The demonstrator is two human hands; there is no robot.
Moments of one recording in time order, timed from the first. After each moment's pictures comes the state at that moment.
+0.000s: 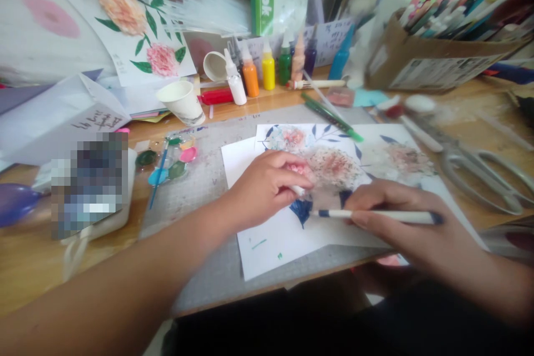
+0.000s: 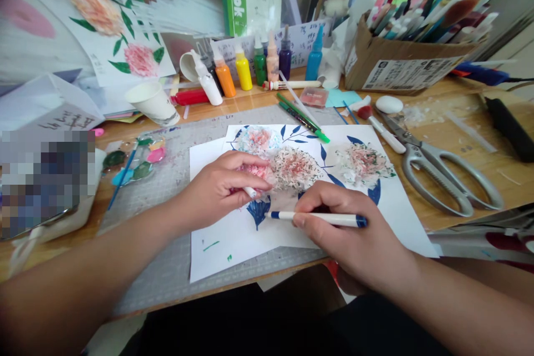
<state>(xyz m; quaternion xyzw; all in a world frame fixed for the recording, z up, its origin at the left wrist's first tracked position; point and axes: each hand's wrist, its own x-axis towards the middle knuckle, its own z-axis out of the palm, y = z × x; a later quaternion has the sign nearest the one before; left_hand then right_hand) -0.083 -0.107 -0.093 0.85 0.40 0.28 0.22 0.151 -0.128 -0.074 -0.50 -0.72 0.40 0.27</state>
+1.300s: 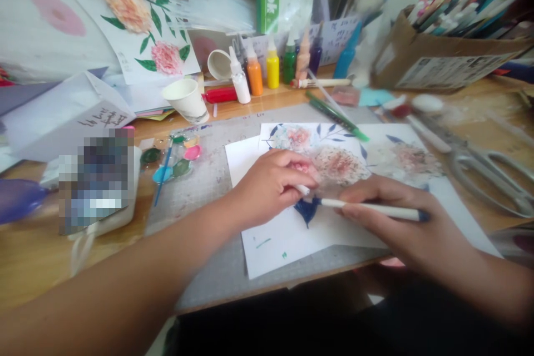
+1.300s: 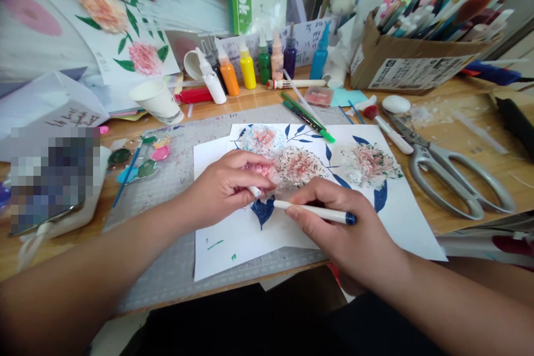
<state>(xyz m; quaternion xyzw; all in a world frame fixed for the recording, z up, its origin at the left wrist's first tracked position) -0.082 -0.108 -0.092 0.84 0.40 0.28 0.22 0.138 -0.130 -0.079 -0.49 -0.72 0.39 0.30</state>
